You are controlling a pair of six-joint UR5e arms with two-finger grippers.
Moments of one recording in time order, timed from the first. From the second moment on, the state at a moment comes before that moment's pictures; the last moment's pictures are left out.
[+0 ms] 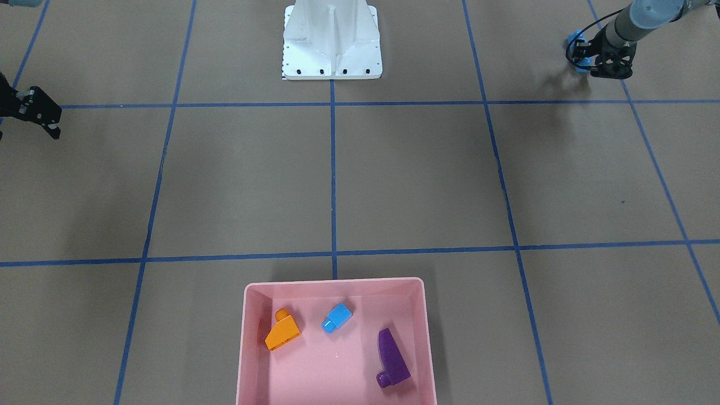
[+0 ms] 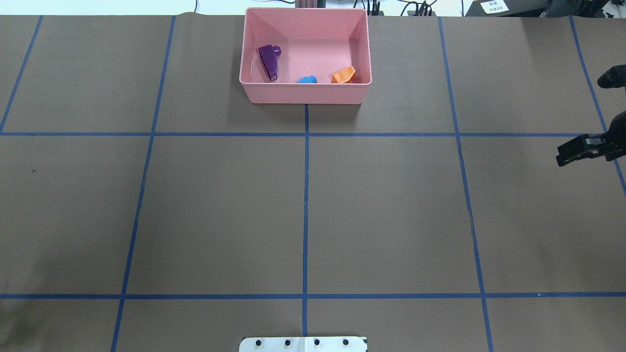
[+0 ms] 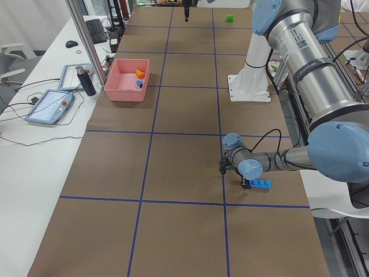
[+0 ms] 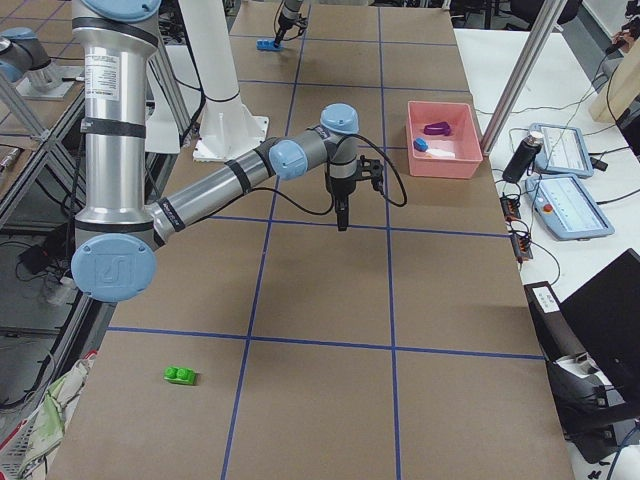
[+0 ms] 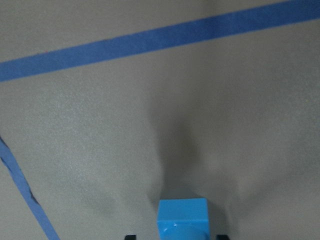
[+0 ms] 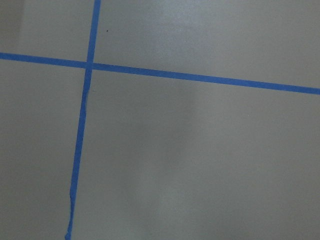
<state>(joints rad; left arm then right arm) -0.37 -0.95 -1.86 -2.34 -2.17 -0.98 1.07 -1.63 2.15 -1.63 2.14 0.58</state>
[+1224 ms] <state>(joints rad) -0.34 -0.96 -1.86 -2.35 -2.18 -0.98 1.07 -1.62 2.15 -1.63 2.14 0.60</state>
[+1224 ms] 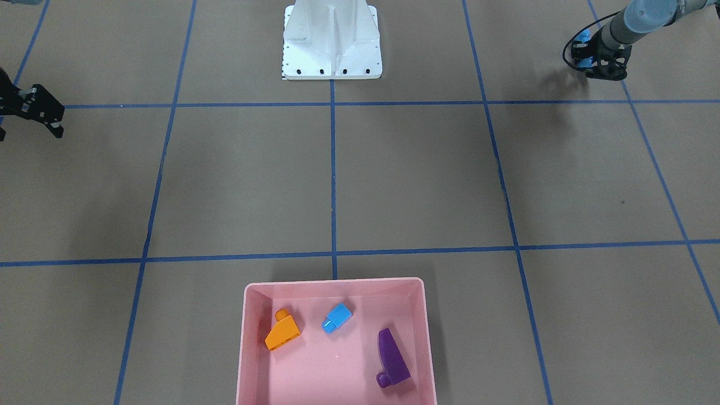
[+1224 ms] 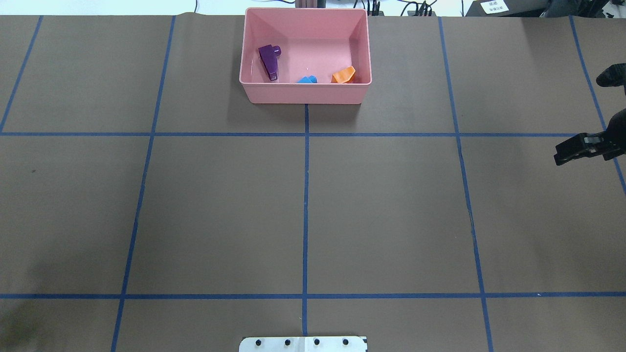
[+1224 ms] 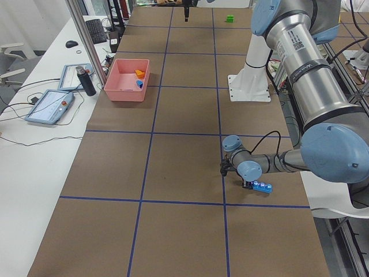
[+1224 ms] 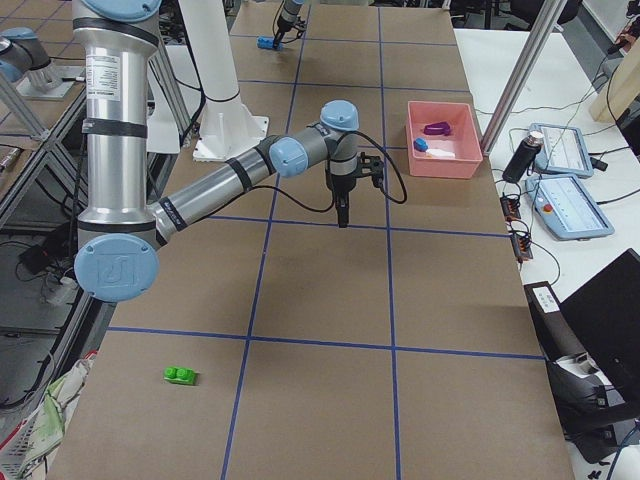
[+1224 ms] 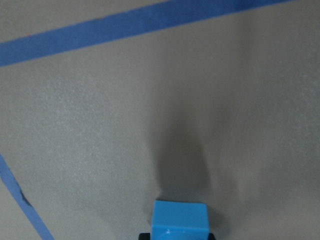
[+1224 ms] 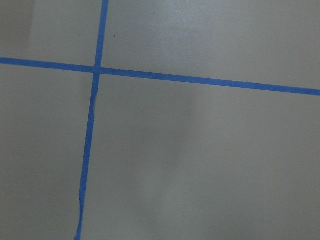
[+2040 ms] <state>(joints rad) -0.84 -1.23 -2.08 -2.26 -2.44 -1.04 1.06 -1.60 2.15 -1.63 2.14 0.60</state>
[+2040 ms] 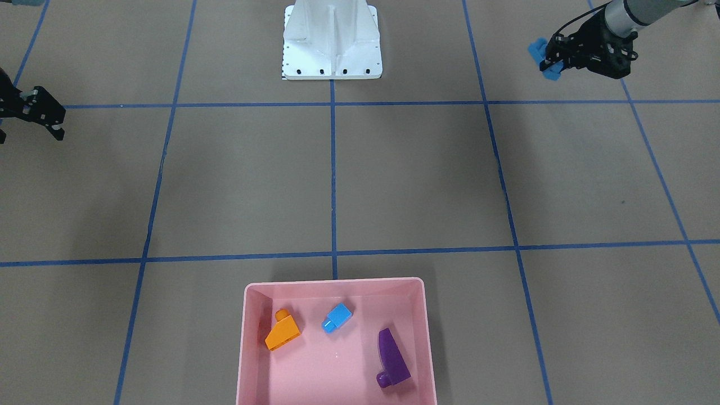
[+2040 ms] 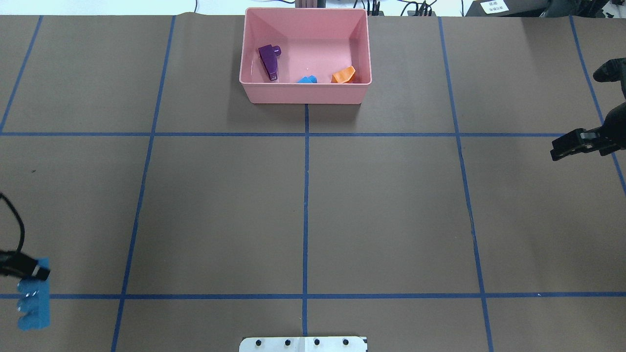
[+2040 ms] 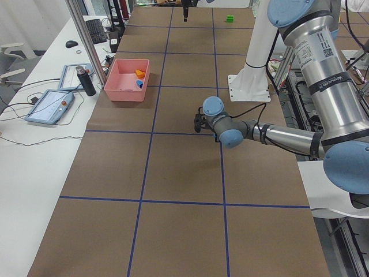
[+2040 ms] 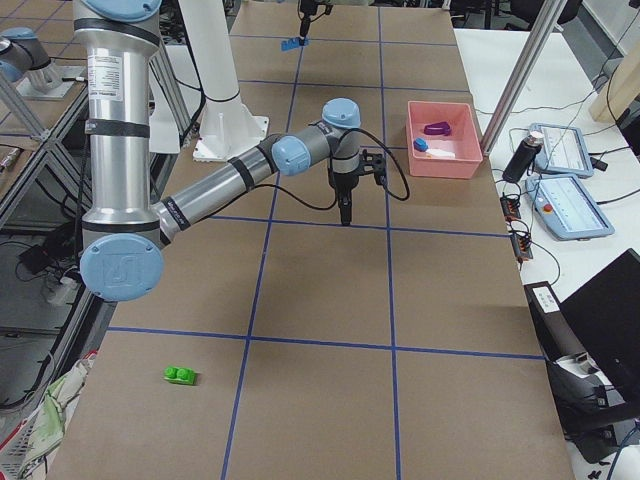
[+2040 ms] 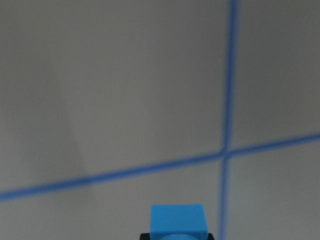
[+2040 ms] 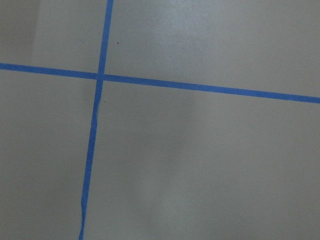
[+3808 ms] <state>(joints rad) -0.96 -2.75 -0.84 -1.95 -2.07 -1.41 1.07 -1.56 2.13 -1.63 2.13 0.60</state>
